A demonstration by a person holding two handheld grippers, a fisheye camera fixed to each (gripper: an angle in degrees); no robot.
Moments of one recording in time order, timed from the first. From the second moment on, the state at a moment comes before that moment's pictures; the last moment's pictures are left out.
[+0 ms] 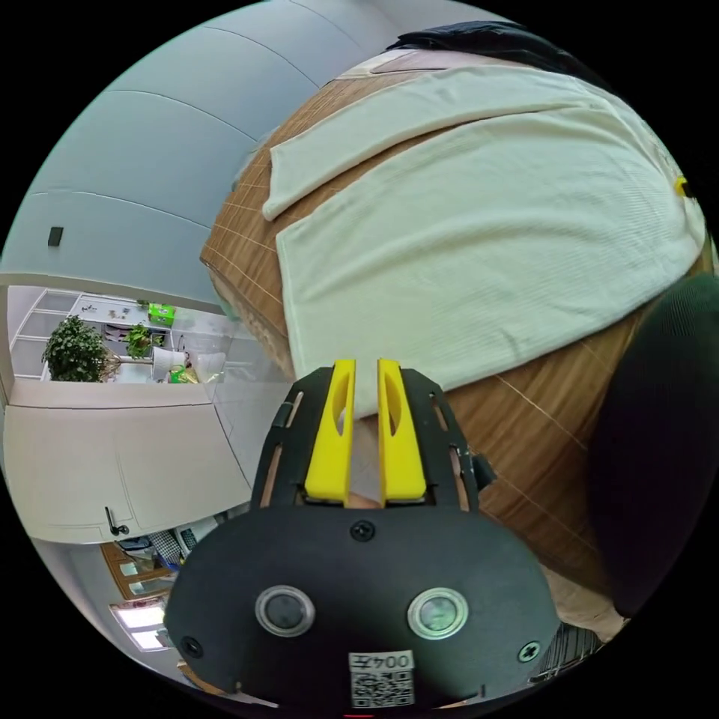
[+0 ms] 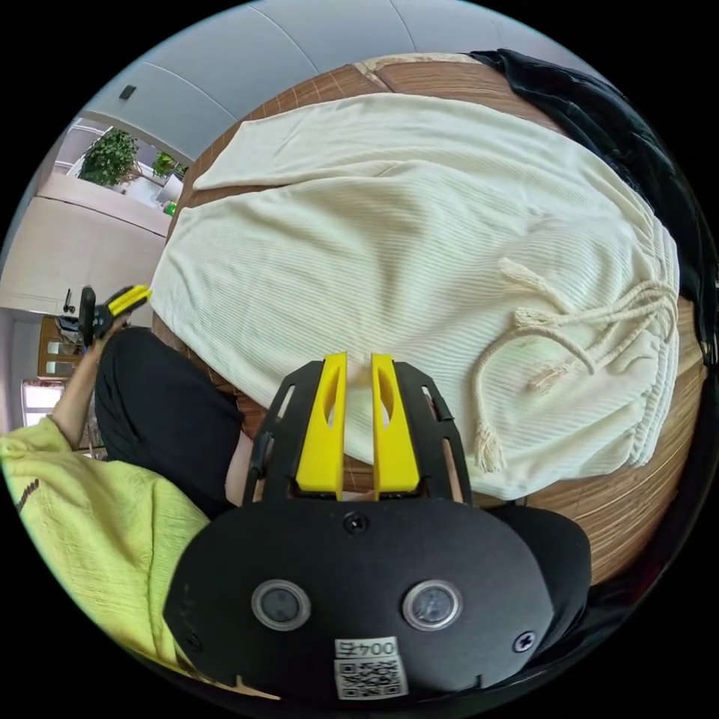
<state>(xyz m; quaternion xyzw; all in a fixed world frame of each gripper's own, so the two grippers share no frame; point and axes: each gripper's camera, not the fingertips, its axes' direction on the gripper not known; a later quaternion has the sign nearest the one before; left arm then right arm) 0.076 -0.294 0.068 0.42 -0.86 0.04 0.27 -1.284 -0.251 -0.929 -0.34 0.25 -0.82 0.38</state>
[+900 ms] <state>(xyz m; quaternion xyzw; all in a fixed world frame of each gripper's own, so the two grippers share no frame) -0.001 -0.327 0.062 0.14 -0.99 0.03 0.08 -1.235 -0.253 -0.926 -0.36 0.26 -0.80 0.41</state>
